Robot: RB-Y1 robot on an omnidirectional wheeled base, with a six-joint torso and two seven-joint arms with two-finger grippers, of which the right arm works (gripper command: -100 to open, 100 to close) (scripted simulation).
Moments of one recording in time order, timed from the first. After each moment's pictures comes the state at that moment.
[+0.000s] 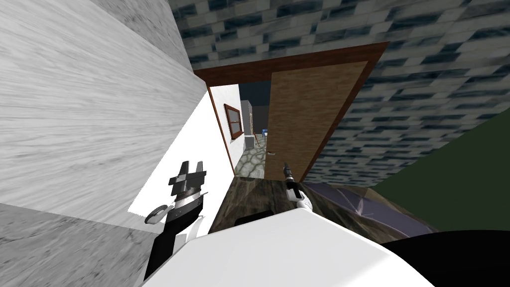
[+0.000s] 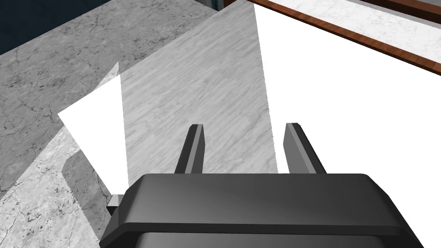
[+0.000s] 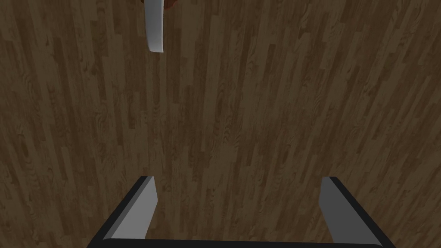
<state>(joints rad) -0.07 -0.10 -0.41 -0.92 0.11 -0.73 -0.03</state>
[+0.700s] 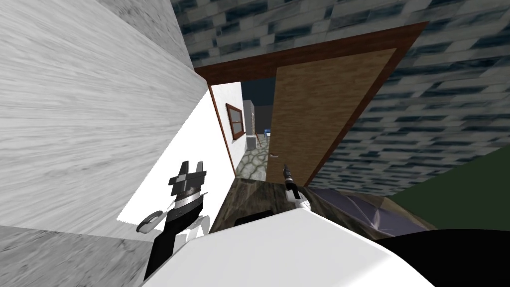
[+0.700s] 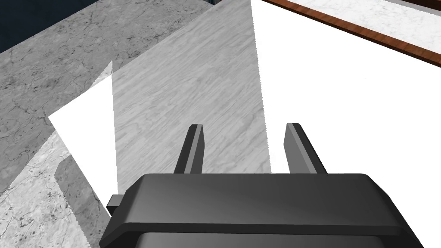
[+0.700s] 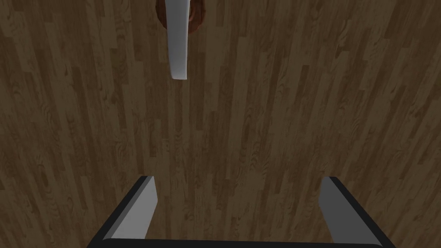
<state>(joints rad) -0.13 -0.10 -0.46 -0.76 0.13 -0.77 -0.05</state>
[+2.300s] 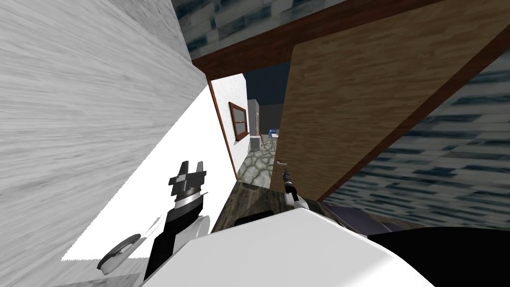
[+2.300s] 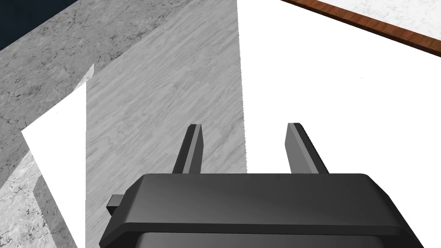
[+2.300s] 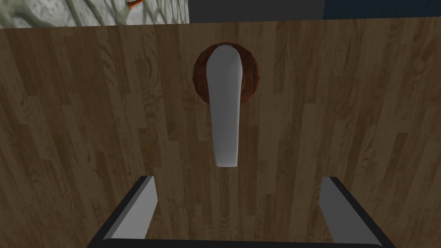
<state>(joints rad) -0.22 -0.11 -0.56 -0.49 0.17 -0.85 -0.10</state>
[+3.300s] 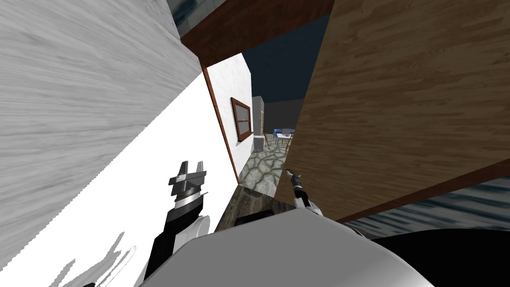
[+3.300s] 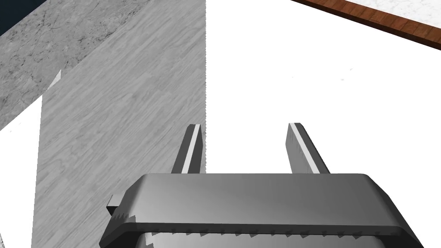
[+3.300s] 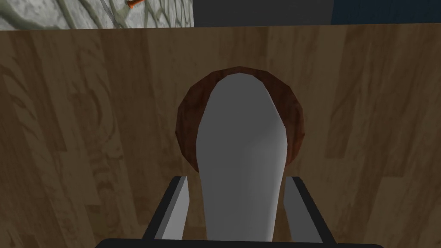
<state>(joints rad) -0.15 -0.22 -0.58 -0.47 0.16 -0.88 -0.20</state>
